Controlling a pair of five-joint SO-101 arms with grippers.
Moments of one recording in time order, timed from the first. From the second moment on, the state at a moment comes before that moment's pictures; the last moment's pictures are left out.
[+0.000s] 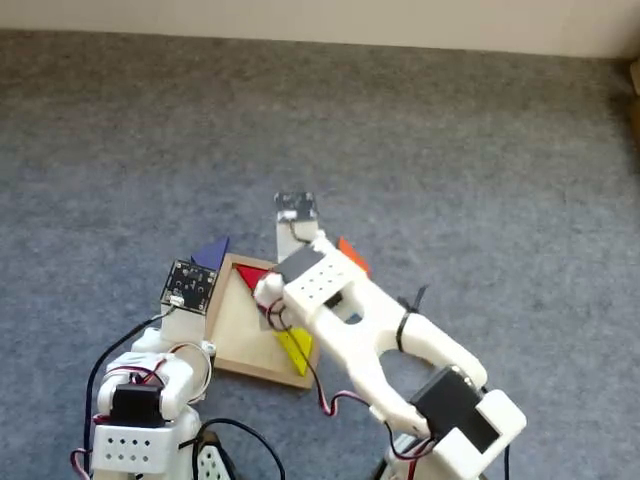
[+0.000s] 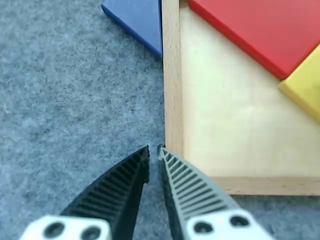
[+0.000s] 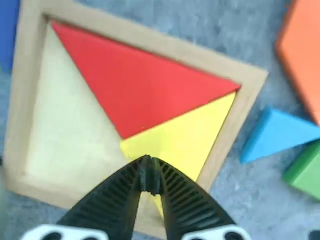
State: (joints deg) left arm -3.6 -101.5 96.0 75.8 -5.9; right arm -49.3 -0.9 29.9 60.9 -32.4
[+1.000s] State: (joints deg) left arm -3.6 -101.5 96.0 75.8 -5.9; right arm -42.5 -2.6 40.3 48.0 -17.3
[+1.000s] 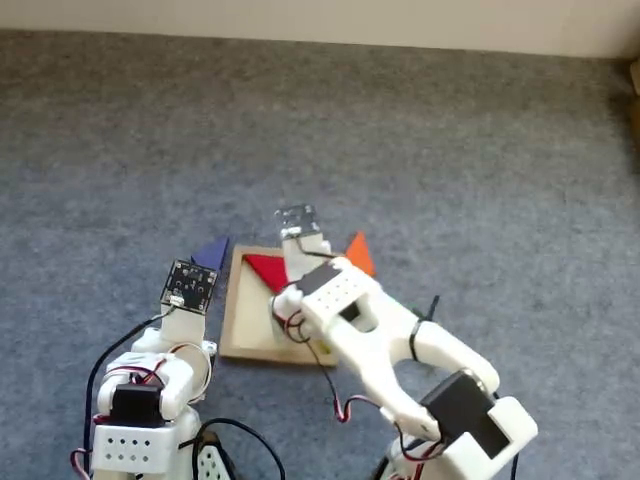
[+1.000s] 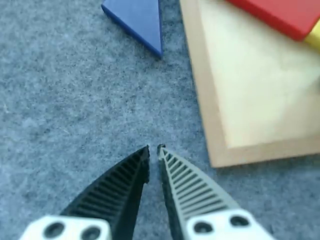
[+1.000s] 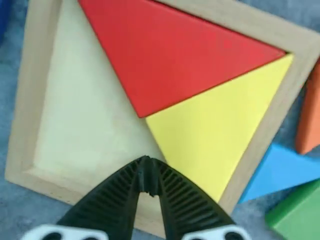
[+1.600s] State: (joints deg) left arm -3.6 -101.5 96.0 75.8 -5.9; right arm -34.1 -15.2 40.5 50.0 -6.4
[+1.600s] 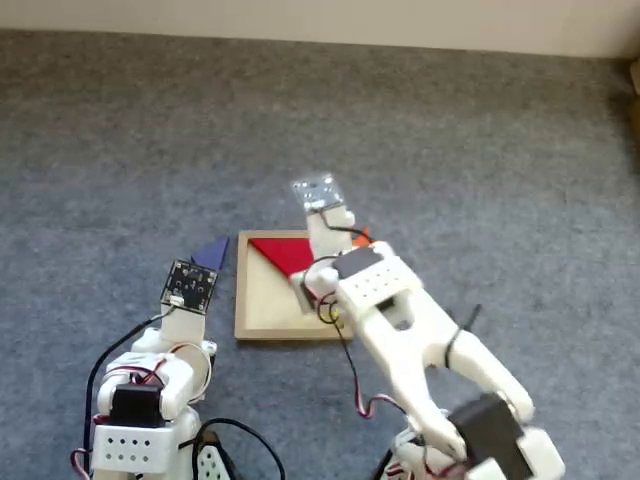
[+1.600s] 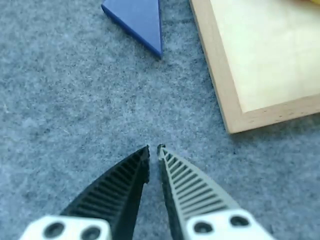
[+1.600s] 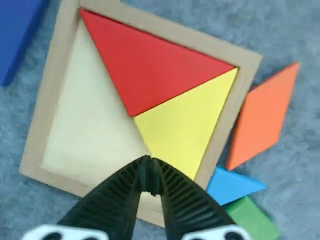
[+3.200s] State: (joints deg) left arm -3.6 -101.5 96.0 75.8 -5.9; right arm -17.2 13.5 18.9 49.5 13.7
